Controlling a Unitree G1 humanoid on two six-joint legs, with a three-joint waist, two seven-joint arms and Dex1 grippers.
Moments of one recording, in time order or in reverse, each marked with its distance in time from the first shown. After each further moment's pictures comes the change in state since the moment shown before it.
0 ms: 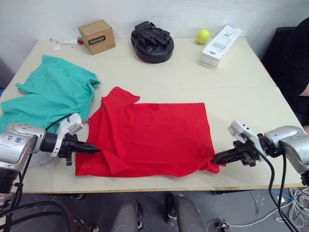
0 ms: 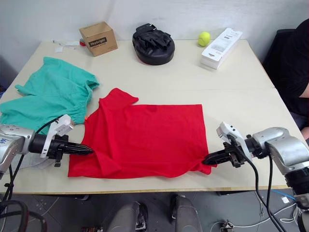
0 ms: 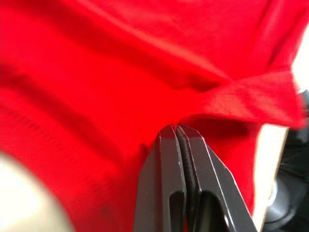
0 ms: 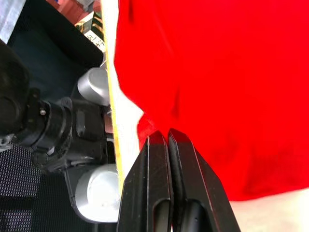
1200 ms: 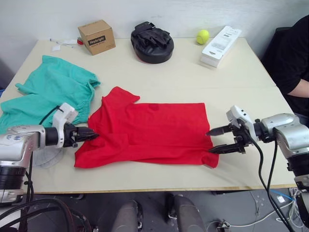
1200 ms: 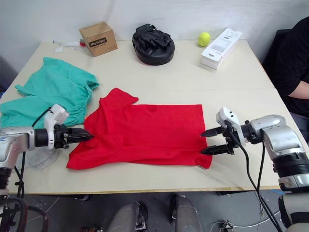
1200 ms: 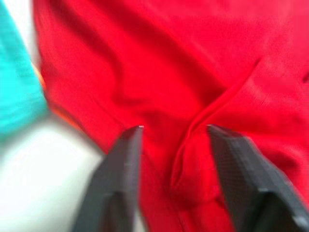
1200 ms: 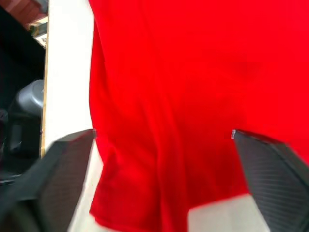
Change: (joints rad) left arm 0.026 -0.097 0.239 -0.061 -0.054 0.051 0.240; right arm -0.043 0.107 -0.167 0.019 -0.120 -0.195 -0.079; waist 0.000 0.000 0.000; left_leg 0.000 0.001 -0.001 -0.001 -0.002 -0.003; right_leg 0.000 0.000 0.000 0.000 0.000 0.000
